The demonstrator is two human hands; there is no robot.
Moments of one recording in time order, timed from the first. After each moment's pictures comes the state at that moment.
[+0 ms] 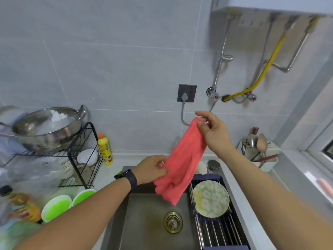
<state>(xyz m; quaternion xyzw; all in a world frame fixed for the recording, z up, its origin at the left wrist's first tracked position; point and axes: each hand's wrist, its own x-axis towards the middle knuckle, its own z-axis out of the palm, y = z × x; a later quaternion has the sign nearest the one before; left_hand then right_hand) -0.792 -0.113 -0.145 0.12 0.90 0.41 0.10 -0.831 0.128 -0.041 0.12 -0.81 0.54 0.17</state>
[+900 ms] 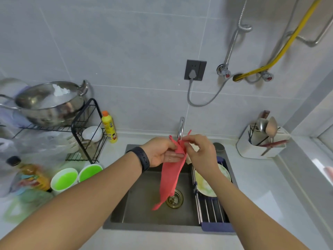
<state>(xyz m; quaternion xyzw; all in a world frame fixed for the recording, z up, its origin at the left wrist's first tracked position) -0.783 -0.069 -0.127 -0.16 0.57 0.76 0.27 -0.778 0.104 -0.163 0.17 -0.85 0.46 0.20</state>
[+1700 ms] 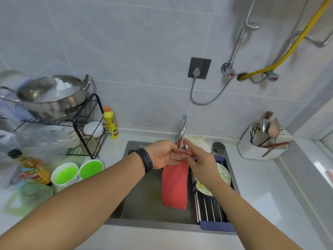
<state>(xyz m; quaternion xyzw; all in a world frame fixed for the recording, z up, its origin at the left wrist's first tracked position) -0.774 -0.064 -0.136 -0.17 0.56 0.75 0.31 -0.762 0.115 -0.186 0.20 -0.87 0.45 0.08</state>
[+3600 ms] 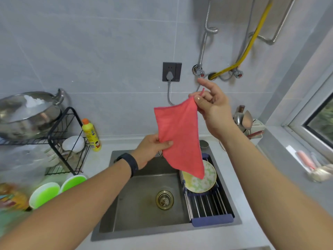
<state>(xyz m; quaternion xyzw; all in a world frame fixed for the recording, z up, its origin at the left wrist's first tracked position) -0.783 -0.051 -0.138 0.06 0.69 0.71 0.13 -0.805 0.155 -0.025 0.17 -0.62 0.75 0.12</state>
